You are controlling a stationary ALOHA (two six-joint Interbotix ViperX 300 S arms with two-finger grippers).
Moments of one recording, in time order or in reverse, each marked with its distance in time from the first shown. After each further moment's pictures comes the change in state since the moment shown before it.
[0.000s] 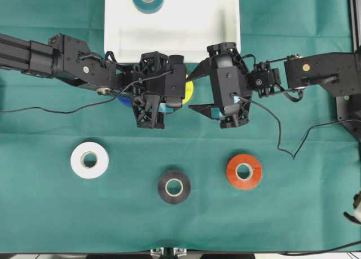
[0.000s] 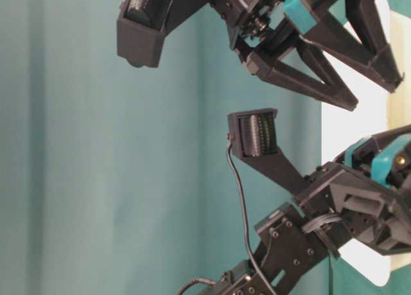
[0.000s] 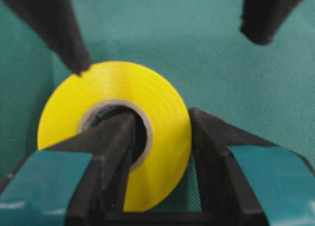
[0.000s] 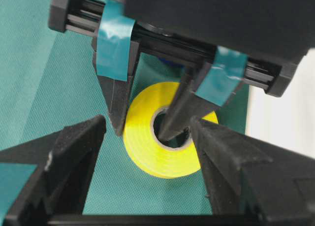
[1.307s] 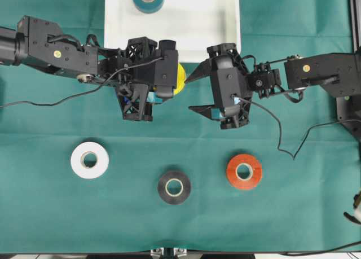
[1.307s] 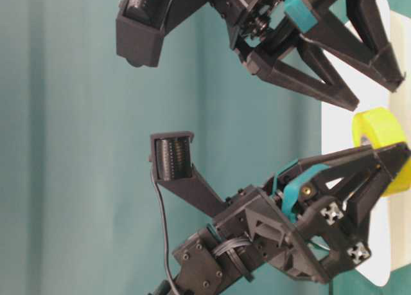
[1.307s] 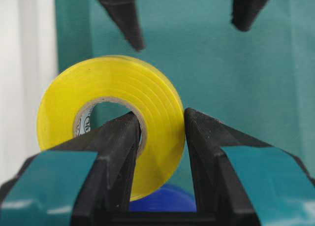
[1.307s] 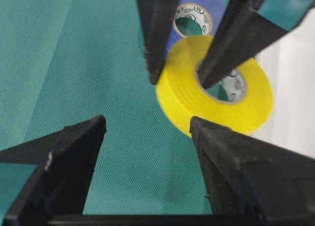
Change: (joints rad) left arm 0.028 -0.201 0.021 0.000 0.173 0.063; right arm 0.005 0.000 0.000 -0.002 0.000 0.002
